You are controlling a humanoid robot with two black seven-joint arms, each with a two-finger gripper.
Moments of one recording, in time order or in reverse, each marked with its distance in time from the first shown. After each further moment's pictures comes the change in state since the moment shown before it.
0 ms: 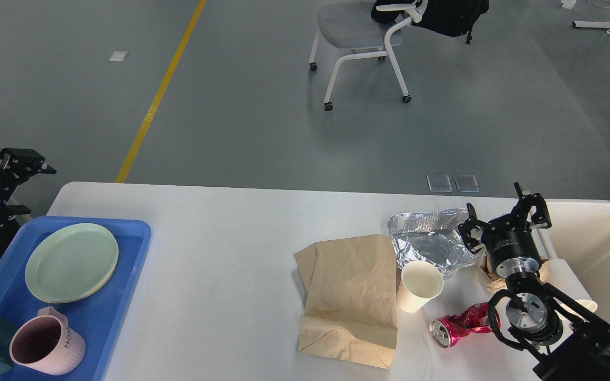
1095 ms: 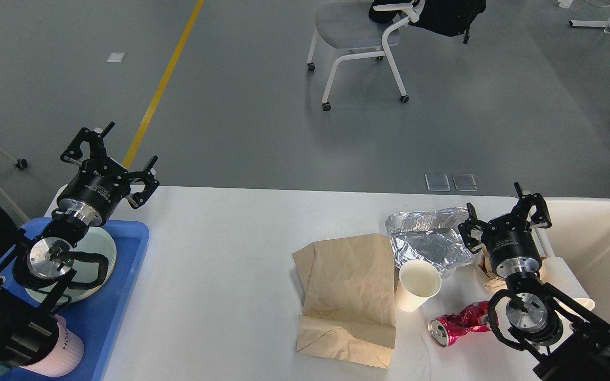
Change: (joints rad) left arm 0.844 -0.474 -1.653 -0.436 0.090 0.366 -0.099; right arm 0.000 0.000 0.000 0.000 0.000 0.000 0.000
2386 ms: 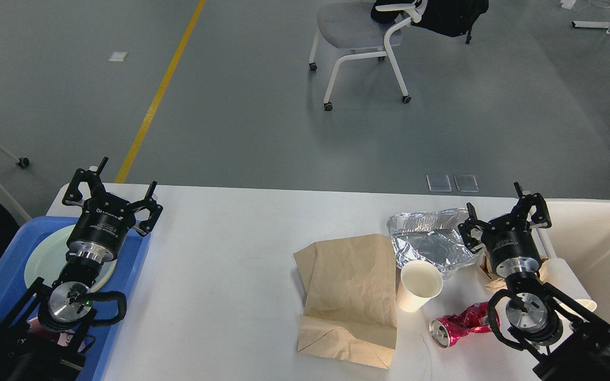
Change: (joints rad) left arm 0.084 -0.172 -0.183 0.056 0.122 -0.127 -0.069; right arm 0.000 0.000 0.000 0.001 0.000 0.000 0.000
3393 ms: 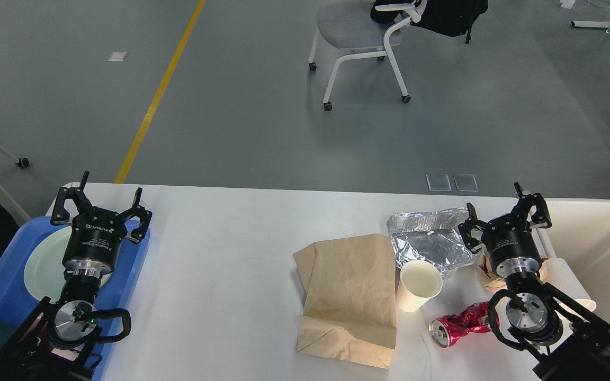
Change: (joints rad) left arm 0.026 -0.033 -0.012 0.110 -0.030 -0.161 -0.180; right arm 0.000 0.000 0.000 -0.004 0.000 0.000 0.000
